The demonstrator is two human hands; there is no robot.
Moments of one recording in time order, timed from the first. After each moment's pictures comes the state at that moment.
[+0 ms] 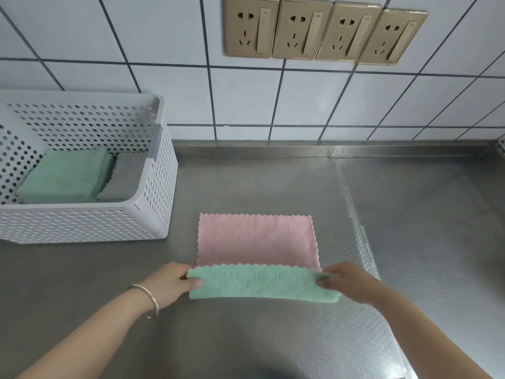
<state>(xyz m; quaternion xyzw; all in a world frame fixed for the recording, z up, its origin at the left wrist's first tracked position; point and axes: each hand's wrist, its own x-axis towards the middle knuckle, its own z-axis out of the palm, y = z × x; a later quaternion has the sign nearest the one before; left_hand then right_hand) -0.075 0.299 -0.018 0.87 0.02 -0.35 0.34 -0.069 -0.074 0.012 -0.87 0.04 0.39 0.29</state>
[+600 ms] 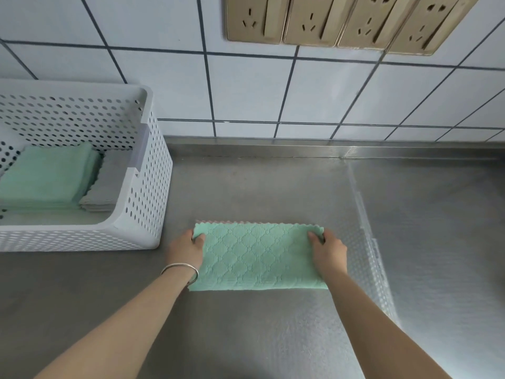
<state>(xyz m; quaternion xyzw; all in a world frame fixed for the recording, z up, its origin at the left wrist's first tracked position) 0.004 0.247 -0.052 0.90 0.27 -0.15 0.31 0.008 -0.025 -0.047 -0.87 0.28 0.12 0.38</state>
